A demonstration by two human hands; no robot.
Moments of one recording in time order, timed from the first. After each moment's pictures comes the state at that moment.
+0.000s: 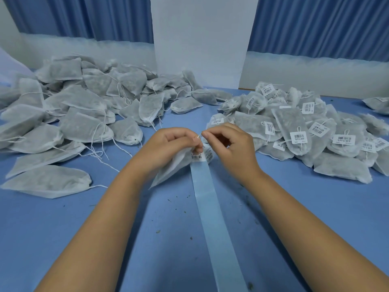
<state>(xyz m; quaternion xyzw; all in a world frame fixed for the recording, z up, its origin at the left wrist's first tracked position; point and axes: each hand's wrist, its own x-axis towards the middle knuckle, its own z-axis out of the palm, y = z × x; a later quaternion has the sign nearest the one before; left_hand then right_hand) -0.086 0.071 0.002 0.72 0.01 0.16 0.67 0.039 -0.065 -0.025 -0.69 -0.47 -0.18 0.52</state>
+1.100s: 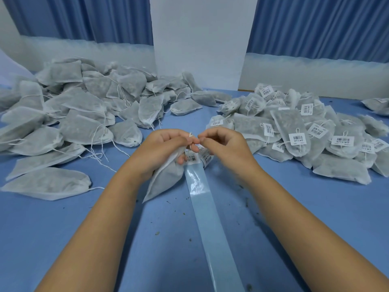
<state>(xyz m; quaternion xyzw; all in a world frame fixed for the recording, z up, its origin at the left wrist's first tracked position) -0.083 0.078 0.004 0.71 0.07 0.15 0.69 0.028 -0.062 -0.010 -0.68 -0.35 0.11 0.63</state>
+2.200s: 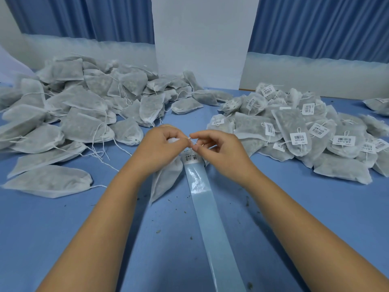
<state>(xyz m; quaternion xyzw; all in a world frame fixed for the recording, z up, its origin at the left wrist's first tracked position) -0.080 0.082 0.001 0.84 0.15 0.24 0.47 0.019 -0.061 -0.012 -0.69 -0.43 0.10 0.58</state>
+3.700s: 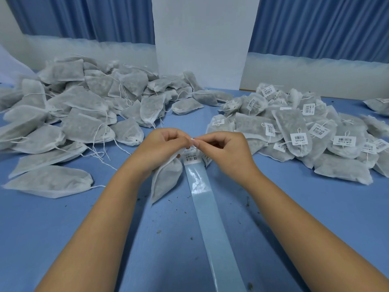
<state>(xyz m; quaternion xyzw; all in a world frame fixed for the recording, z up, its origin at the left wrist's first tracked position) -0.081 0.084 0.001 0.77 0.16 0.16 0.59 0.020 -0.062 -0.013 -0.67 -0.40 0.07 0.62</state>
